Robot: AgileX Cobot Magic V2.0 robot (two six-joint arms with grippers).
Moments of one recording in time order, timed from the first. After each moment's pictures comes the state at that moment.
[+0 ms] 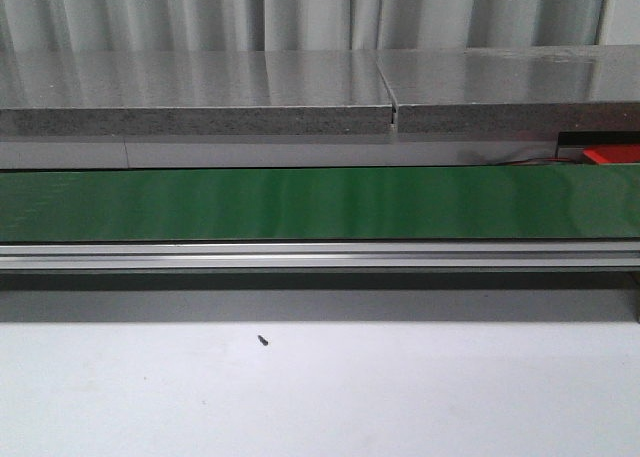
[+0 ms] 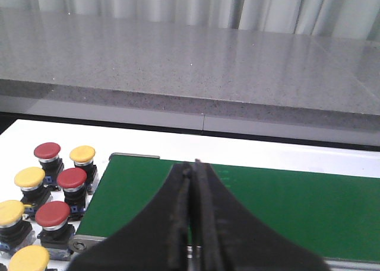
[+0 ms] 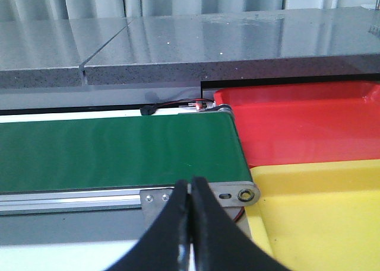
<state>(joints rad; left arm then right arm) 0.02 0.35 -0.47 -0.08 0.36 -0.01 -0.06 -0.01 0.03 -0.13 0.11 0.19</state>
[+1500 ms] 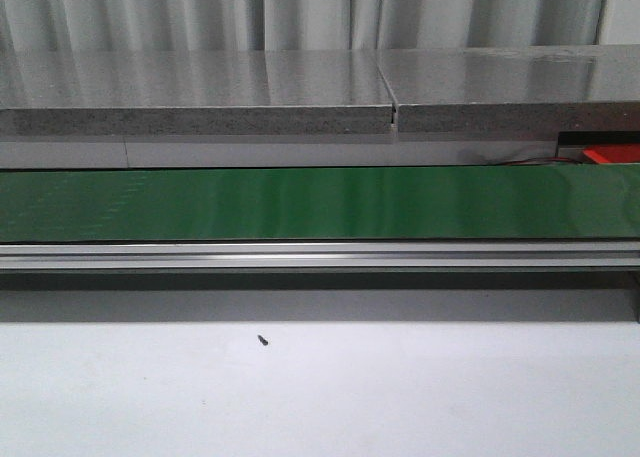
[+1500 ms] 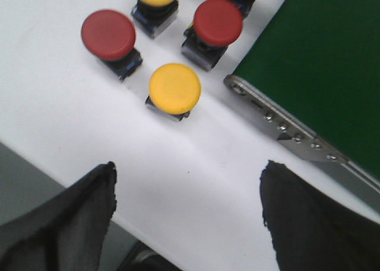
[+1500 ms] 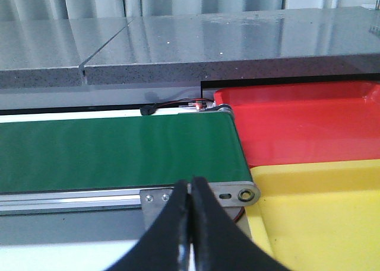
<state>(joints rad) 0.53 1.23 -0.91 -0.13 0.86 -0.05 -0.06 -0.01 0.03 -0.13 0.11 0.19</state>
